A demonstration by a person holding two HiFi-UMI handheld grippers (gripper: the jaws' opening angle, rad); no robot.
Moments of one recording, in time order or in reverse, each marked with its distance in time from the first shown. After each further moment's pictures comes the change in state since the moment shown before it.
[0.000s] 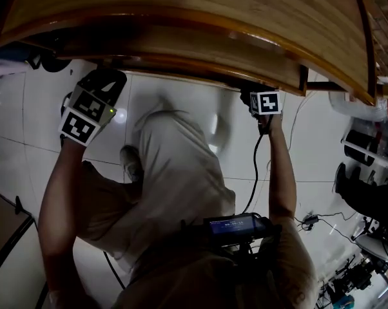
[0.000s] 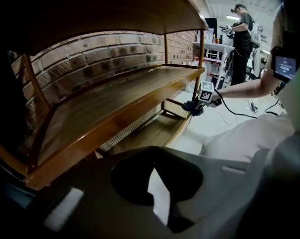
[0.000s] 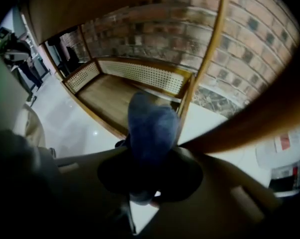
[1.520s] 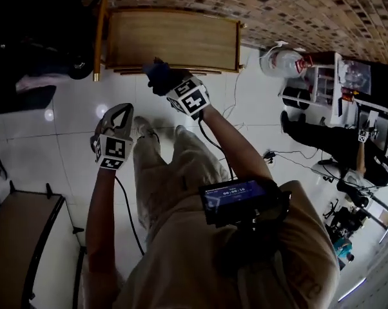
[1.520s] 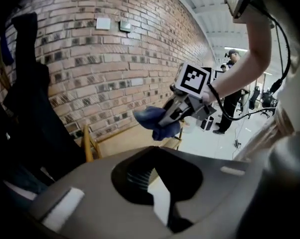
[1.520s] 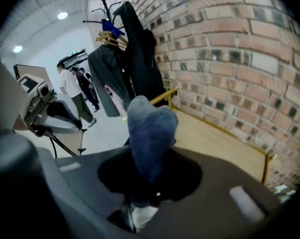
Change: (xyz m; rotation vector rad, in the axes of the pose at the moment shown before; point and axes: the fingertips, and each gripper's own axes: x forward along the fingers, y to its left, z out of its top) left arm -0.463 -0.011 0.215 -0.081 -0.221 0.025; right arm -0.579 0.366 0.327 -0.309 -0.365 0.354
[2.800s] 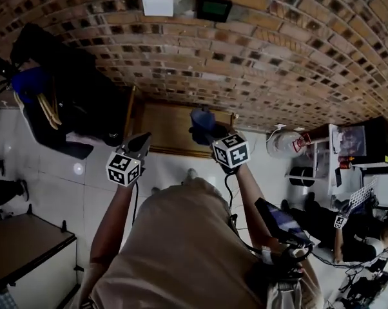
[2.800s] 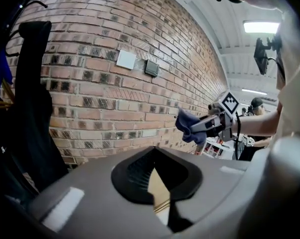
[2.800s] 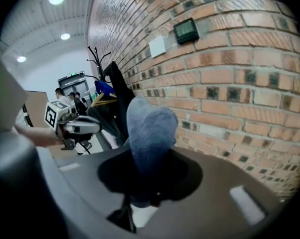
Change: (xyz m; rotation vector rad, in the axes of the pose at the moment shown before) left arm -0.027 0.062 0.277 -0.273 -0.306 0.051; right arm -0.255 -0.135 0.151 0.076 -0.230 -0.047
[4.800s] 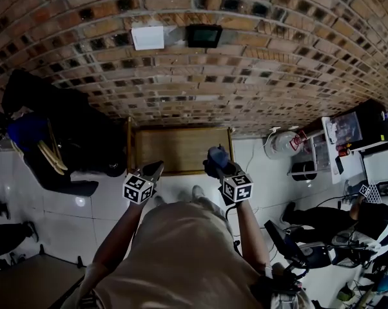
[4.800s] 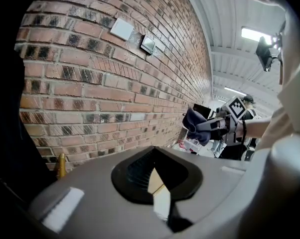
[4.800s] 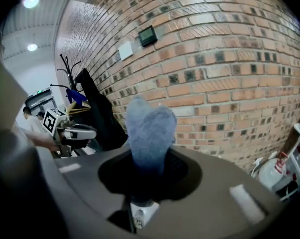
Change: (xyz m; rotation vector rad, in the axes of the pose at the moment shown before) left arm 0.052 0.024 -0.056 0.002 0.145 -0.244; right arm -0.007 -0.017 -0.078 0.266 -0.104 -0.279
